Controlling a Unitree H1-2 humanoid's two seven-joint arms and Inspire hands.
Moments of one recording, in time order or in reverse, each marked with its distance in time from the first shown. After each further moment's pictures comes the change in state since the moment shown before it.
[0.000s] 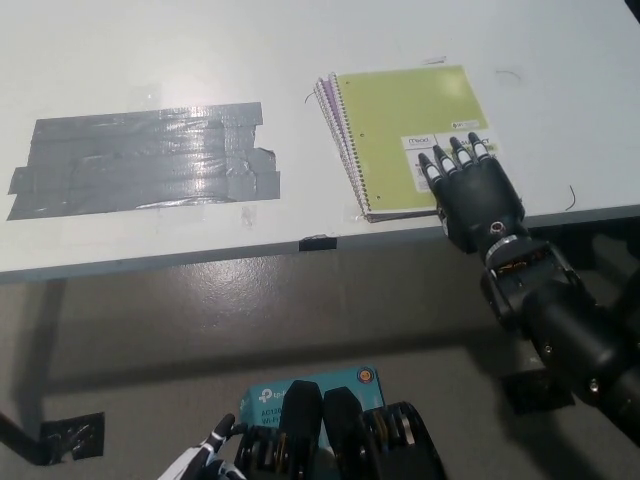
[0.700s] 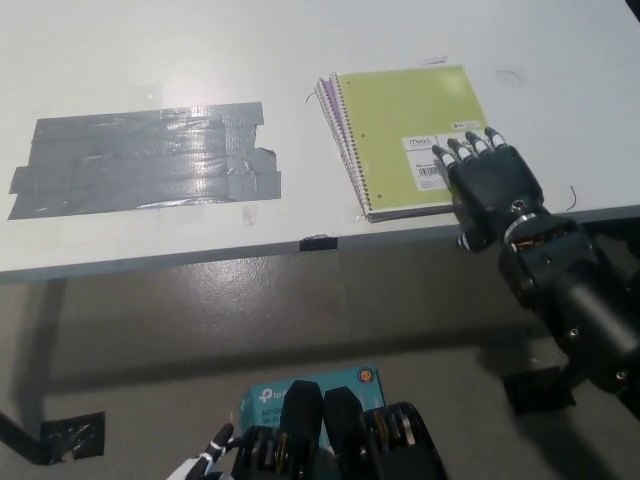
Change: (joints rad) left_arm 0.013 -0.002 0.004 0.020 0.001 0.000 -0.006; right_arm 0.003 -0.034 -0.103 -0.154 0.073 0.007 0.284
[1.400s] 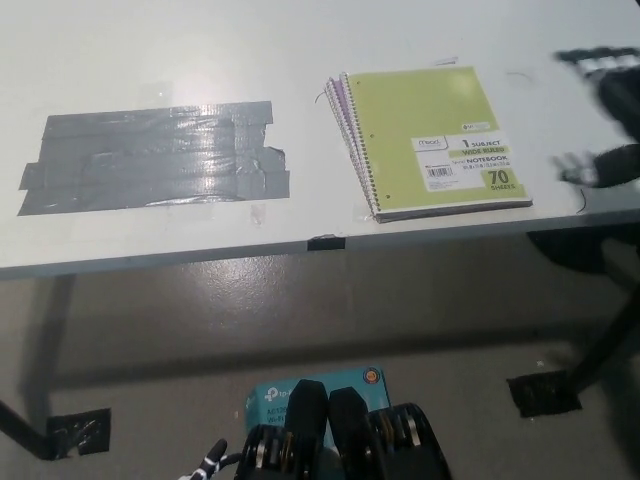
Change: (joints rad) left_arm 0.035 0.001 0.009 0.013 0.000 -0.002 0.000; right_arm 0.133 -0.251 -0.484 -0.606 0.211 0.049 0.333
